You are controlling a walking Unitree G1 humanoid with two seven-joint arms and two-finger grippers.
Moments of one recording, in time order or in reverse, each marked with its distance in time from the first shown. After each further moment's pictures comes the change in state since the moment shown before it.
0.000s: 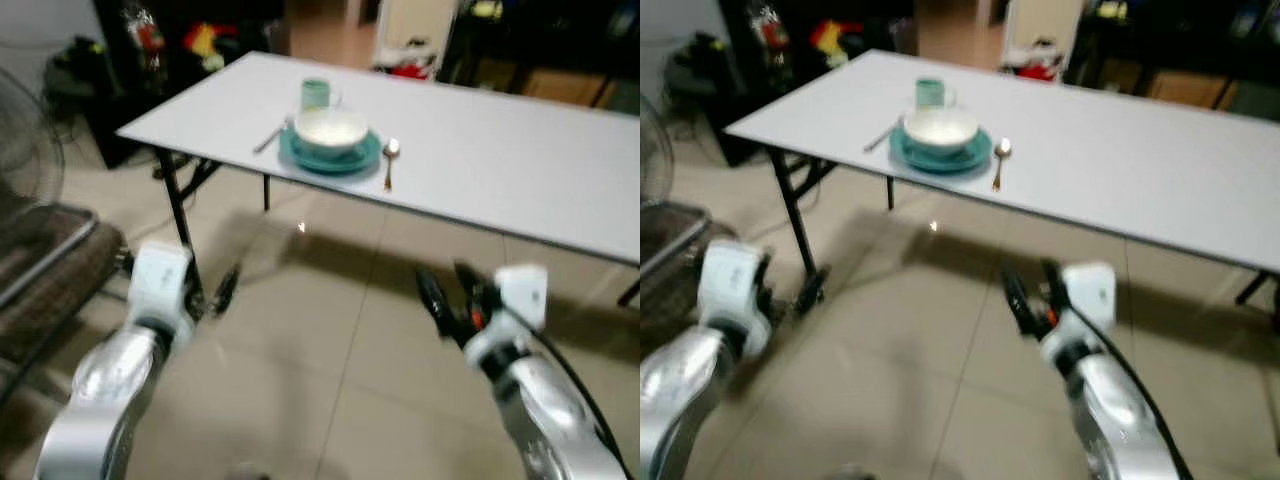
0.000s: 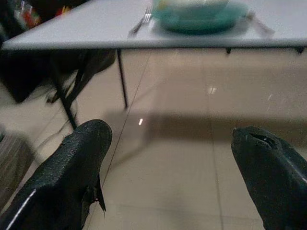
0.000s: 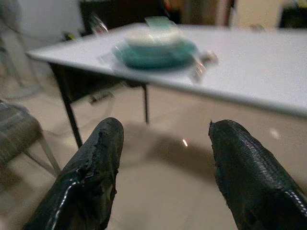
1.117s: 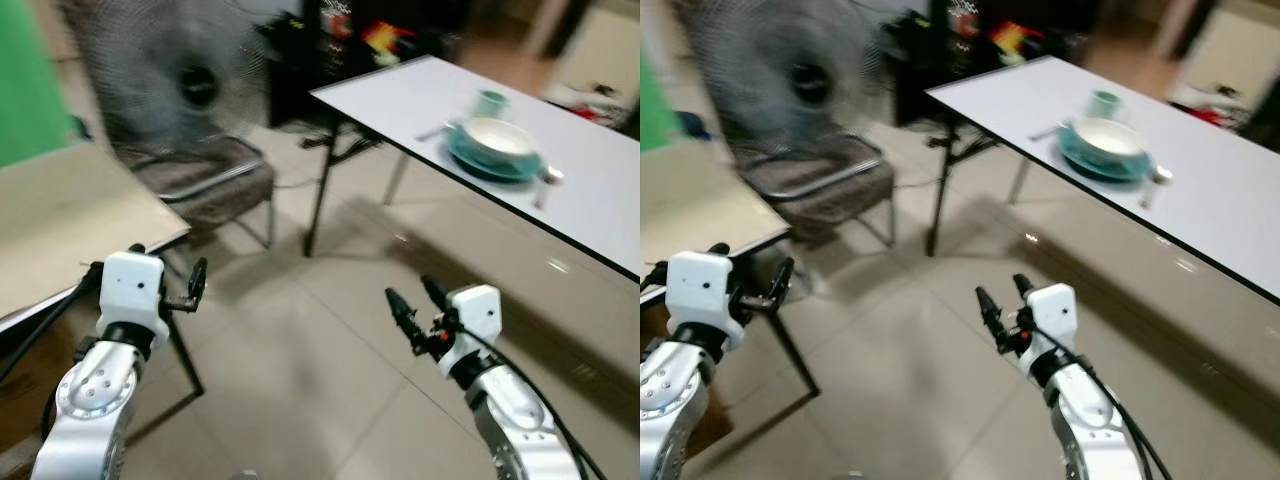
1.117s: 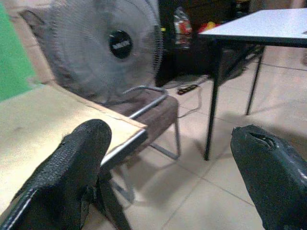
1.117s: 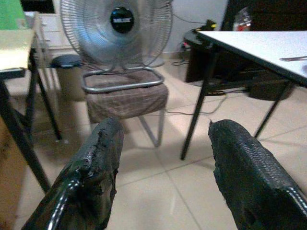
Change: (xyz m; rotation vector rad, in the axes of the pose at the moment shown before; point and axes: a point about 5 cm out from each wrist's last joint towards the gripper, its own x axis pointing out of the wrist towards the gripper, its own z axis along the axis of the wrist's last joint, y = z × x) left arm -0.006 0.009 0.012 0.108 -0.164 0.142; right arm 0.019 0.013 -0.026 -0.079 -0.036 0.144
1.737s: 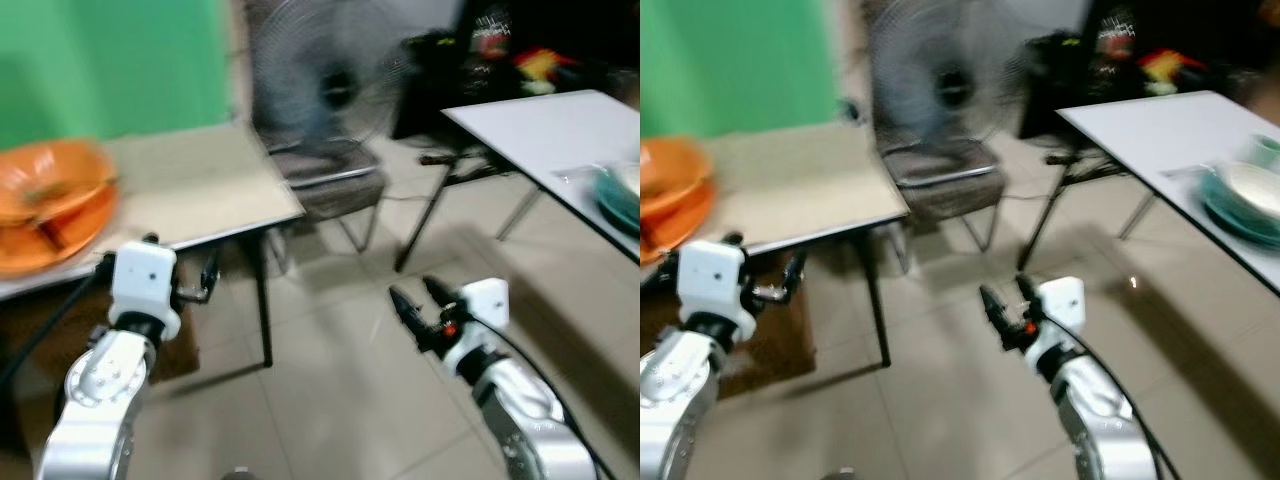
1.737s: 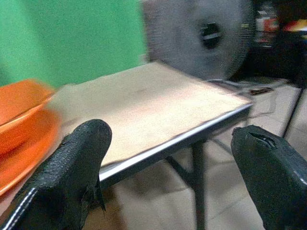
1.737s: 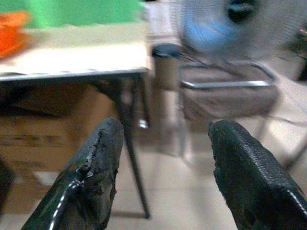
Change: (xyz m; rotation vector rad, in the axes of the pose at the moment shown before) left arm 0.003 0.002 0.006 0.000 -0.018 -0.009; right arm 0.005 0.005 0.004 0.103 0.047 0.094
